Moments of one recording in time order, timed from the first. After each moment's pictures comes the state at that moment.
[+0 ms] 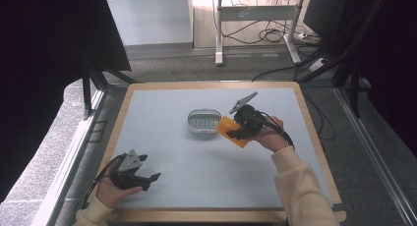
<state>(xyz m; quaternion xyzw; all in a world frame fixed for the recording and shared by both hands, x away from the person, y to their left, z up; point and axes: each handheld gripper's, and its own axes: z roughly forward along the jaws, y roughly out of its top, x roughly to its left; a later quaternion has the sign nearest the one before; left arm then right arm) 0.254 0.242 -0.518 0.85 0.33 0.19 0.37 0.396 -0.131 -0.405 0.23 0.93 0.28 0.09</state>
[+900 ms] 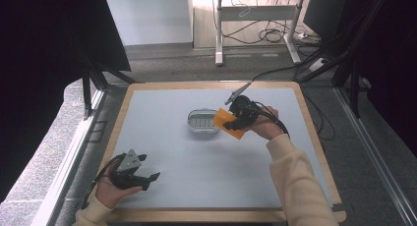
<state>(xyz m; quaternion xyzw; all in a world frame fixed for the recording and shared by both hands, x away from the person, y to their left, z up) 0.254 0.243 -0.518 0.85 0.33 0.19 0.37 0.424 -0.118 -0.399 0.22 0.93 0.27 0.09</state>
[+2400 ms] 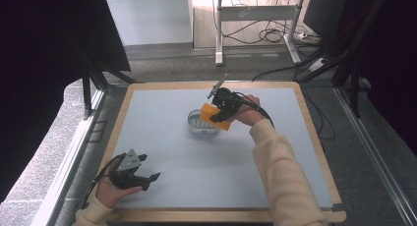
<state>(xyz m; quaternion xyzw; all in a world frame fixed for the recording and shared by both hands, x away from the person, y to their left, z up) 0.254 0.243 -0.517 0.85 0.33 0.18 0.37 0.461 -0.070 -0.405 0.15 0.95 0.25 0.08</state>
